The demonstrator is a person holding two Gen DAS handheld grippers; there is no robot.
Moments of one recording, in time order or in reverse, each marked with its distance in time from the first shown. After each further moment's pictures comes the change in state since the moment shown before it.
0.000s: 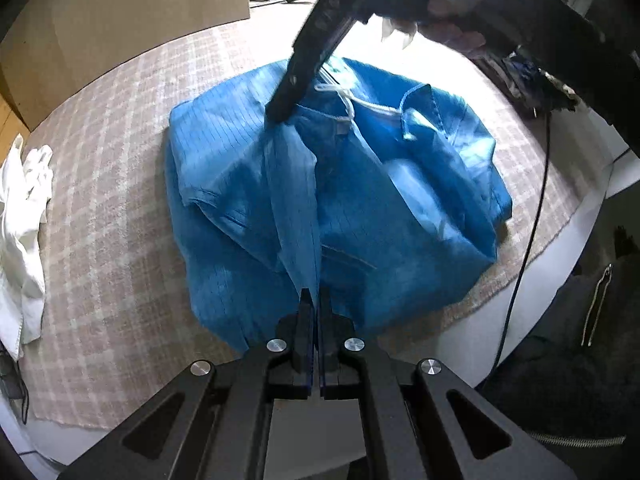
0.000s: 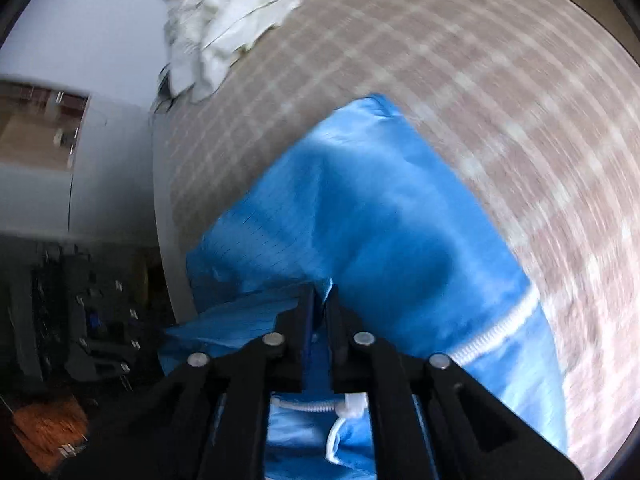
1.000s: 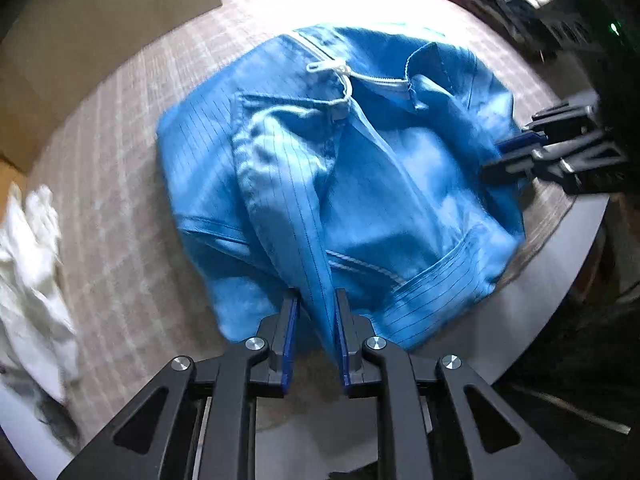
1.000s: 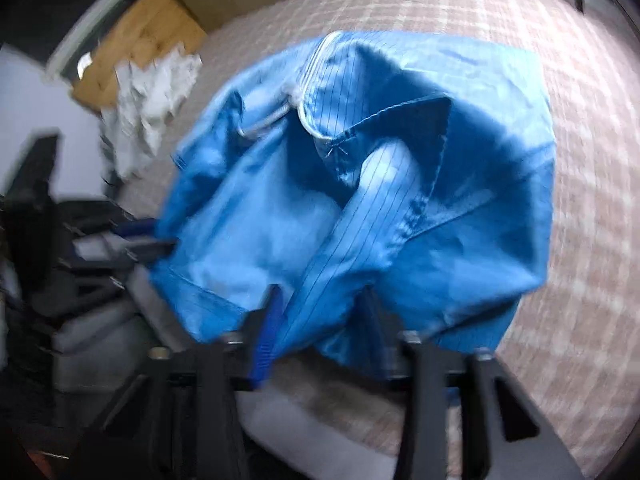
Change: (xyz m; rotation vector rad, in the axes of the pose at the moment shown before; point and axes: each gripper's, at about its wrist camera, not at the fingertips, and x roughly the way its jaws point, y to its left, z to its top) left arm 0.021 -0.009 0.018 0.183 0.108 0.101; right arm -0.016 0.008 -0.197 0.512 -0.355 -0.192
